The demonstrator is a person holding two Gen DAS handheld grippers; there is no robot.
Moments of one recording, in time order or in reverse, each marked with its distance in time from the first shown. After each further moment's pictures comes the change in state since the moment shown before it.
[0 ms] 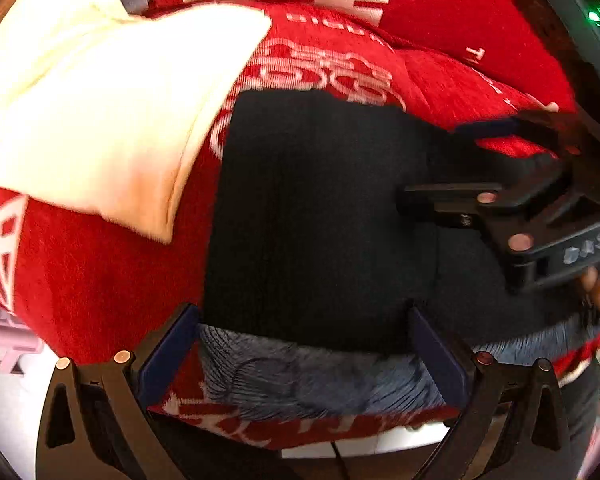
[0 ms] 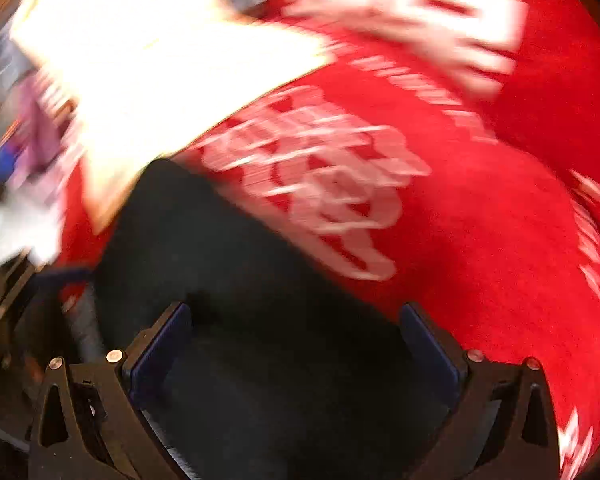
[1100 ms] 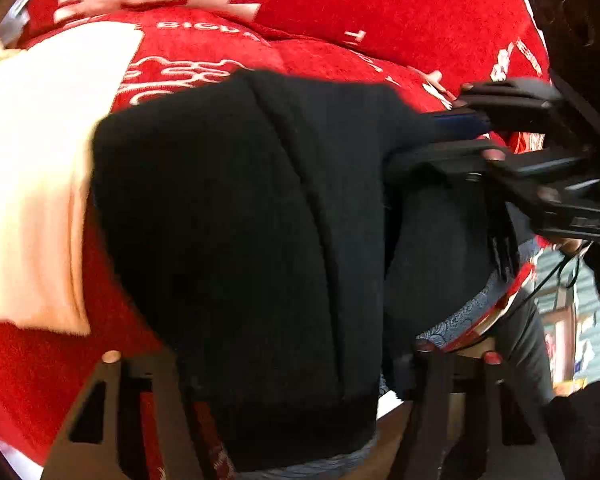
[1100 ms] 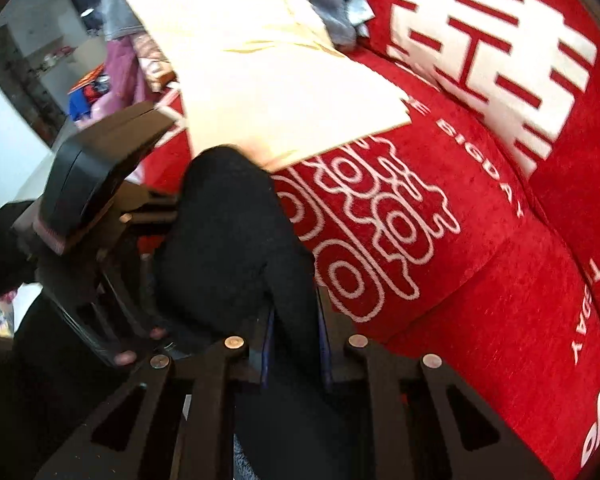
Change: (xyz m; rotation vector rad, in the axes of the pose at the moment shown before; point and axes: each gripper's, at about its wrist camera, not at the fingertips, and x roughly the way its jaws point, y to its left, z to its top) left arm -0.002 0.005 0.040 0.236 0.033 -0.397; right arm -0.062 0.023 -0.008 -0.098 -0.079 0.053
